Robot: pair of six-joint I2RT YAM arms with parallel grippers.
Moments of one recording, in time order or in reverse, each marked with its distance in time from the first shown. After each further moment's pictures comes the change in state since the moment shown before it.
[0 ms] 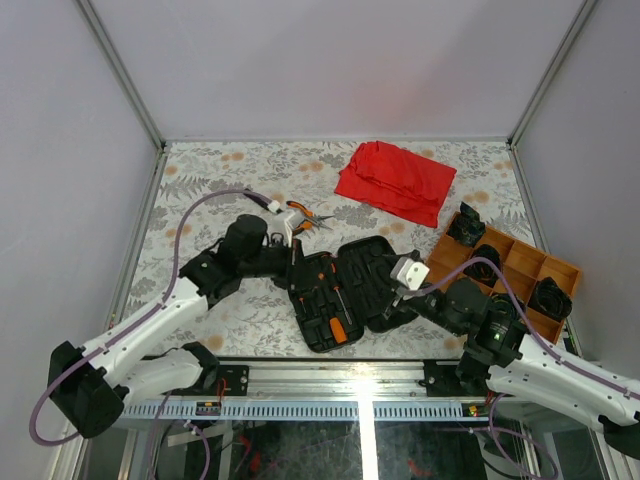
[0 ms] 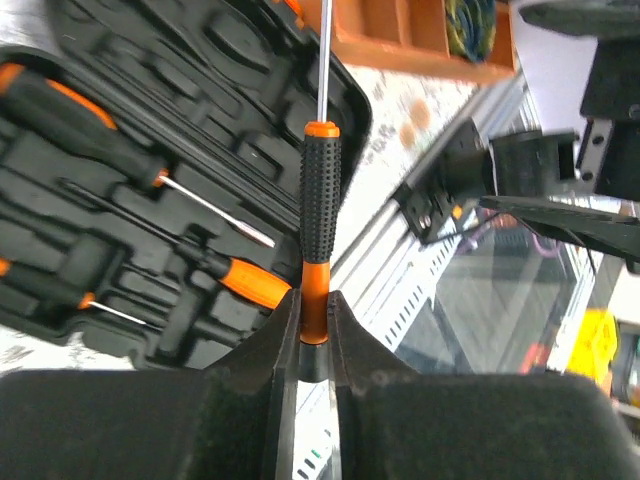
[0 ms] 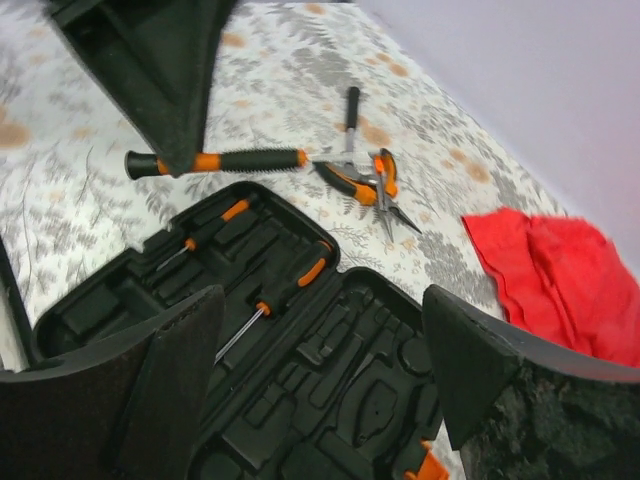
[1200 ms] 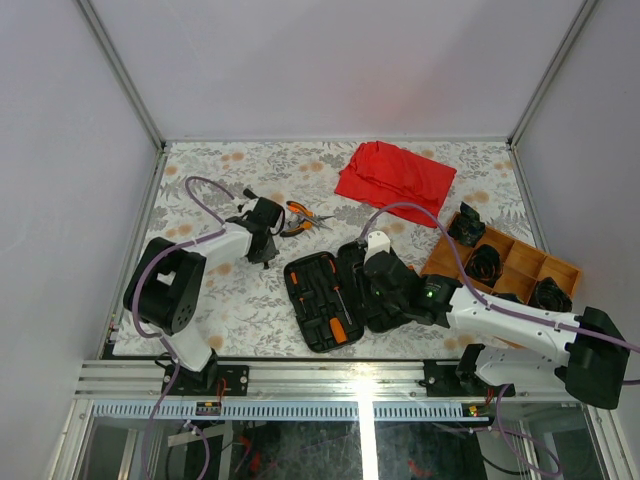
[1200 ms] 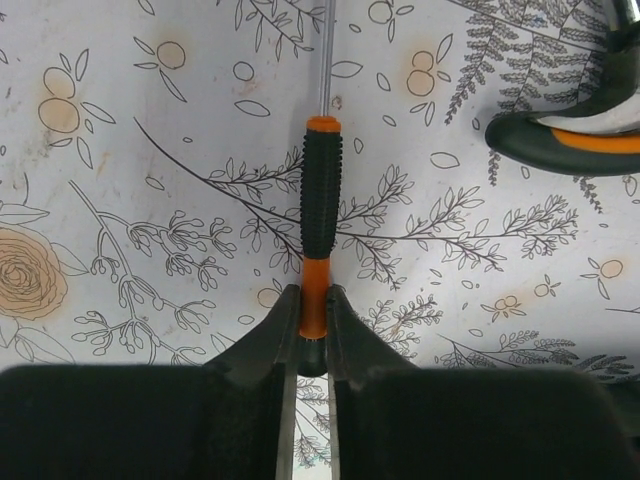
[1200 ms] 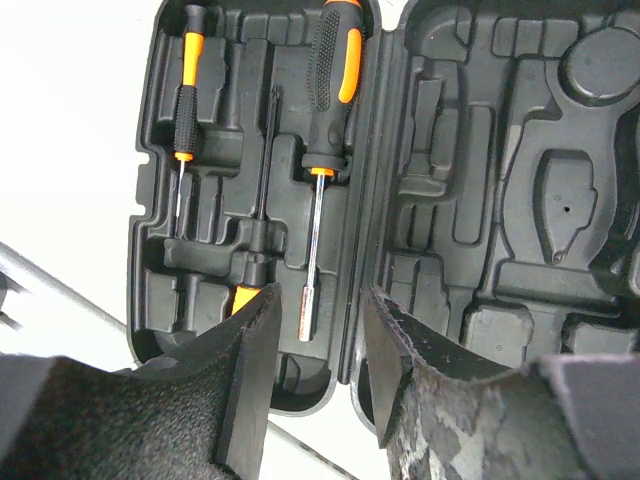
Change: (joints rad) left arm 0.235 0.676 0.141 -0.063 -0.774 -0.161; right arm 0.002 0.602 0.280 -0.352 0.109 0.766
